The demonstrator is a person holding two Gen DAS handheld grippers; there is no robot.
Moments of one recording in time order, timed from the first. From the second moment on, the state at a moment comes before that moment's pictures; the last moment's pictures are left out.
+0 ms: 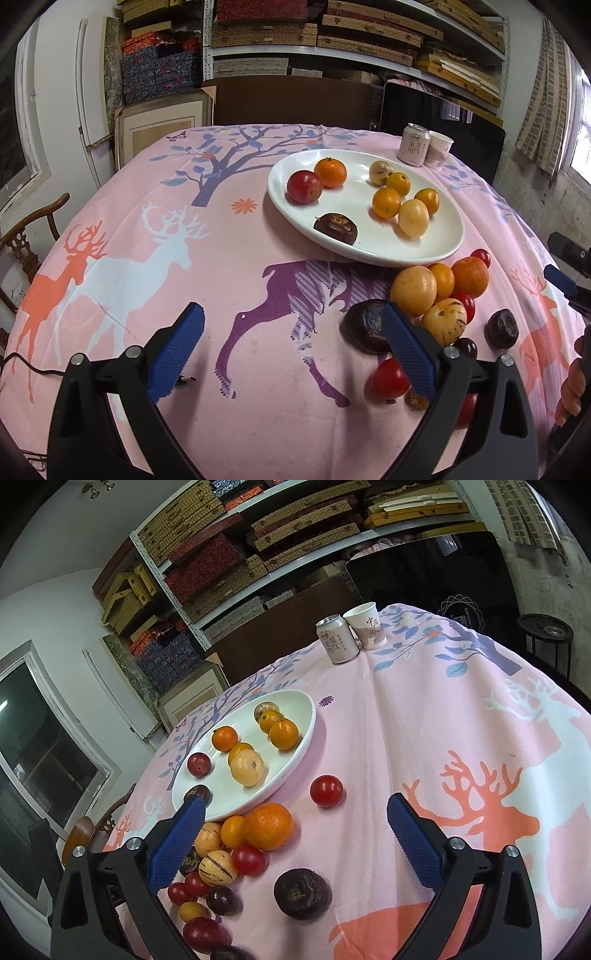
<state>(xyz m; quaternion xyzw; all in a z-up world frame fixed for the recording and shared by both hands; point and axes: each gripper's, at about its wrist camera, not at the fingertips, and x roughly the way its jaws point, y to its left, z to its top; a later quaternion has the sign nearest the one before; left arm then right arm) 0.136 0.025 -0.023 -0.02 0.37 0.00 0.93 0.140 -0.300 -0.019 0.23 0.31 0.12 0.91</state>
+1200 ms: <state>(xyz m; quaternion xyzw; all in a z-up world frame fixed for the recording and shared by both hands) 0.130 -0.011 -0.046 0.06 0.42 -0.07 0.90 0.150 -0.298 -0.023 0.23 0.33 0.12 0.91</state>
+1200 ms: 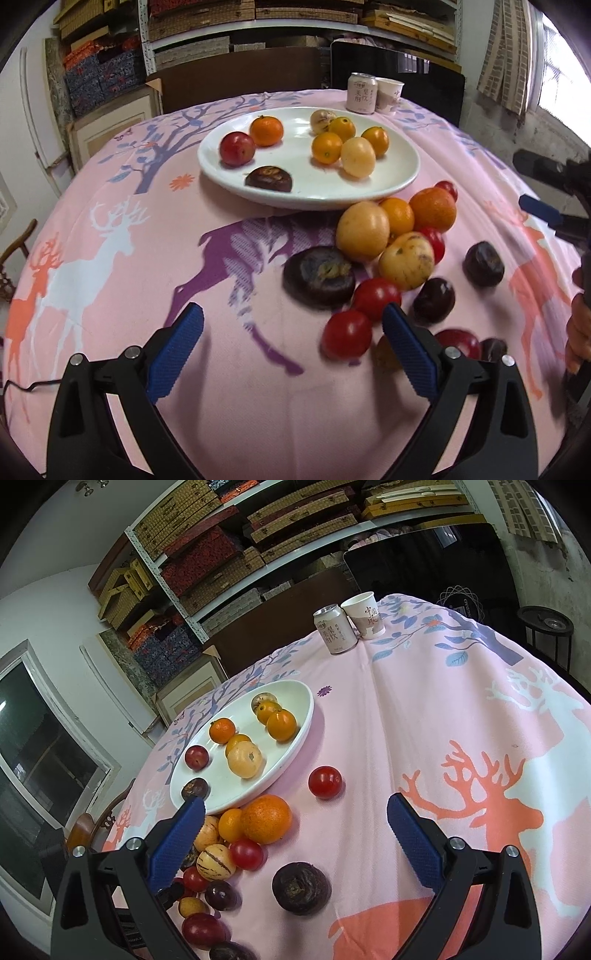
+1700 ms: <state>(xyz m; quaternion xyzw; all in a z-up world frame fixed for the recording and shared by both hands) 0.116 0.037 -0.039 -0.02 0.41 -0.02 0.91 0.144 -0.295 -0.023 0.24 0.33 0.13 0.90</state>
